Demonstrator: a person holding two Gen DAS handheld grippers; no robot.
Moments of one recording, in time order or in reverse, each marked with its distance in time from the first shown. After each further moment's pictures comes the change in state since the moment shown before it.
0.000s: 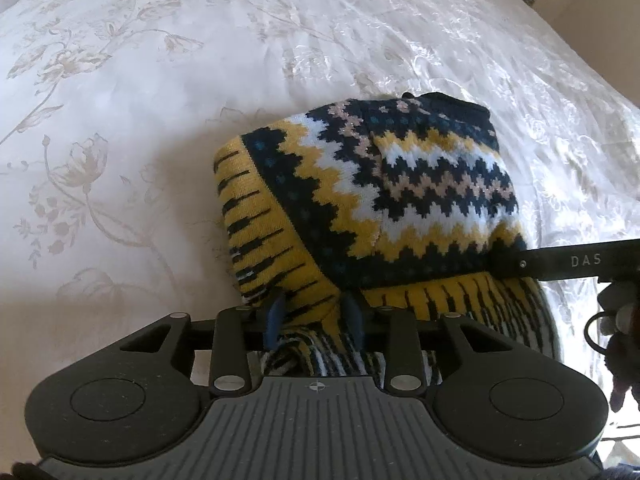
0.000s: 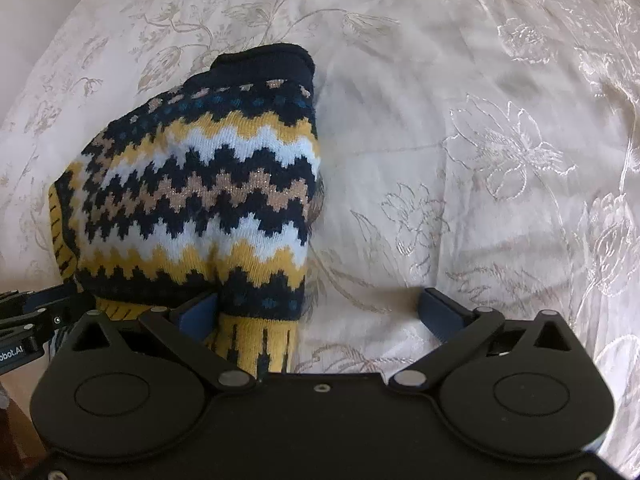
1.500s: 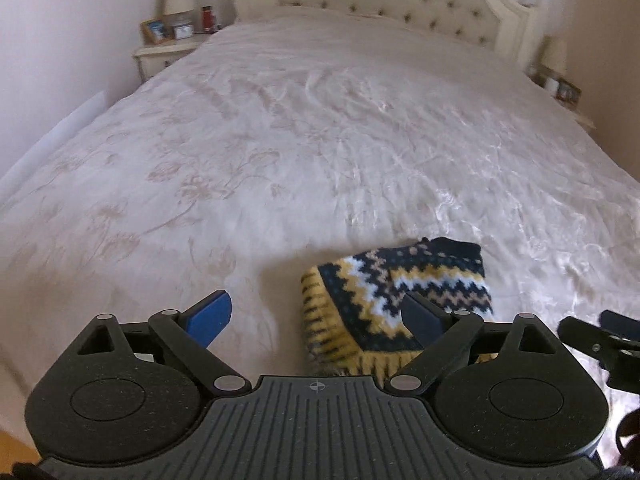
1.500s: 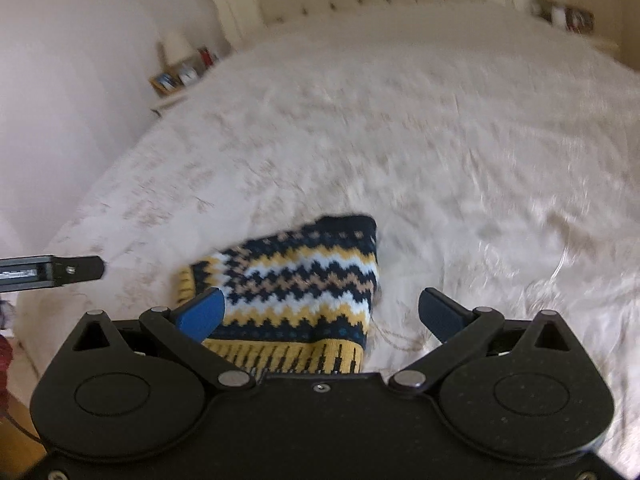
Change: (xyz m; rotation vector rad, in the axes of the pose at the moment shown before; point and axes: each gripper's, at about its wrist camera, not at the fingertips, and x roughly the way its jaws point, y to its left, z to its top) left arm -0.148 -0.041 -0.018 -0.116 -0.346 0.254; right arm -0.161 0.030 -0.076 -0.110 -0.517 0.095
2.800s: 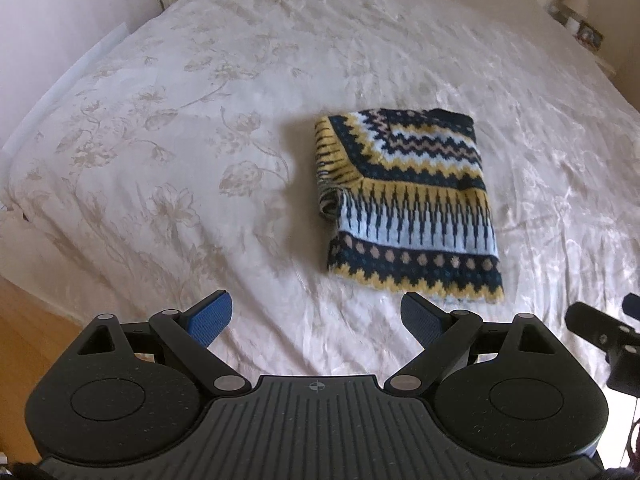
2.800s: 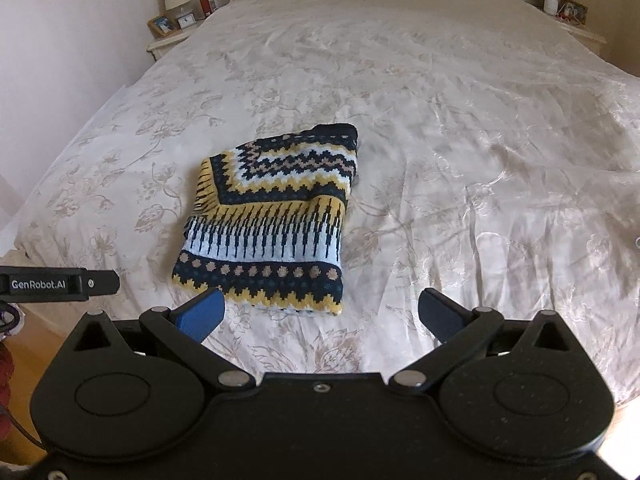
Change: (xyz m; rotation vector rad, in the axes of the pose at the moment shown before) left arm -0.066 -0.013 -0.088 -0.010 0.248 0.060; right arm -0.094 0.031 -0.068 -0.040 0.189 -0.112
